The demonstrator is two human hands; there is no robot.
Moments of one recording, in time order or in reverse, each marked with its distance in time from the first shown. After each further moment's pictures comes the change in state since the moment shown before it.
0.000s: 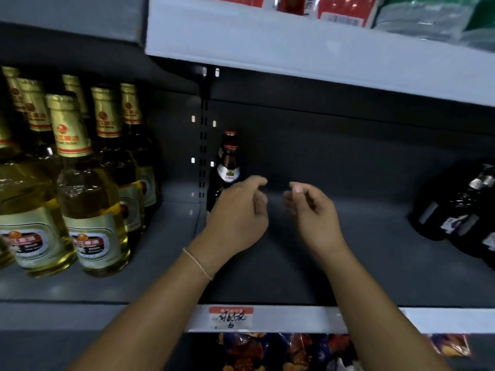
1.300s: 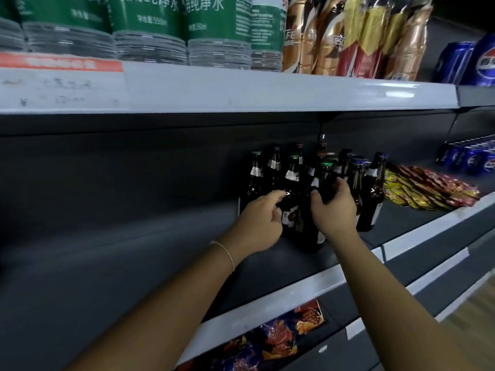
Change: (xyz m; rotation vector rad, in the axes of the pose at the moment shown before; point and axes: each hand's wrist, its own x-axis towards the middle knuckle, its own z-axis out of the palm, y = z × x) left_hand 0.076 0.271 0.376 -0.207 -0.509 0.238; right_hand 0.052 0.075 -0.473 -0.513 0.612 0.173
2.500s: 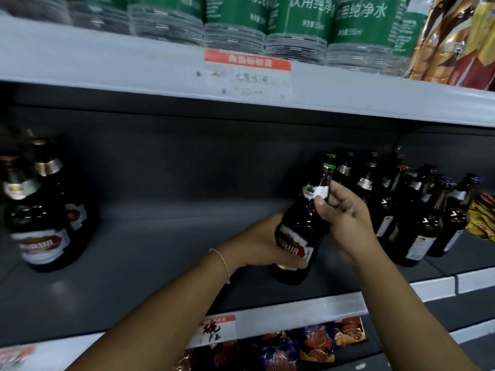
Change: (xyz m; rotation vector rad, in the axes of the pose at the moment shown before) left_hand -0.084 -0.069 -0.071 -0.393 -0.166 -0.249; right_hand -0.085 -0.078 0.055 0.721 -0.565 -0.122
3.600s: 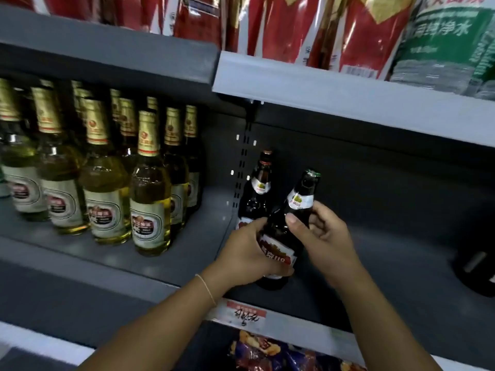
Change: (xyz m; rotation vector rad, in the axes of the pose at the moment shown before) left_hand -0.287 -0.075 -0.204 0.053 0.674 -0.081; right_hand -0.088 -0.009 0.351 -0.034 -0.430 0.019
